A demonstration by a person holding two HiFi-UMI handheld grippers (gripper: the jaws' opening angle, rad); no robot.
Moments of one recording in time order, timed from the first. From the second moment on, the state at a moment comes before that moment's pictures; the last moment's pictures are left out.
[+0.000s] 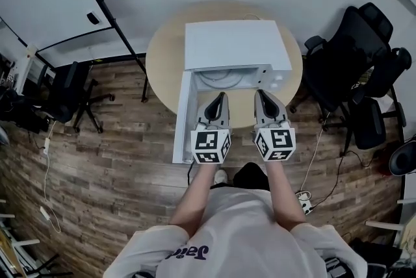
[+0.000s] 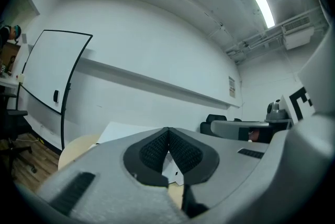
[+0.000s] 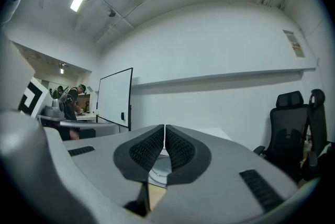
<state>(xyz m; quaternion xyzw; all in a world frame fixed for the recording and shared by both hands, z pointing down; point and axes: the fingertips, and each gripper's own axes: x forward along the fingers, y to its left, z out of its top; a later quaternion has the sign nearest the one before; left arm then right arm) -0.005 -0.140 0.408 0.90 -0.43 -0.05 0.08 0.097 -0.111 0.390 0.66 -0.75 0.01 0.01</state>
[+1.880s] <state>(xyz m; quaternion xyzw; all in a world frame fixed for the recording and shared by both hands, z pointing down) 0.005 -0.246 0.506 0.88 -0.46 -0.02 0.12 0.087 -0.247 0.674 0.49 -0.67 0.52 -0.21</state>
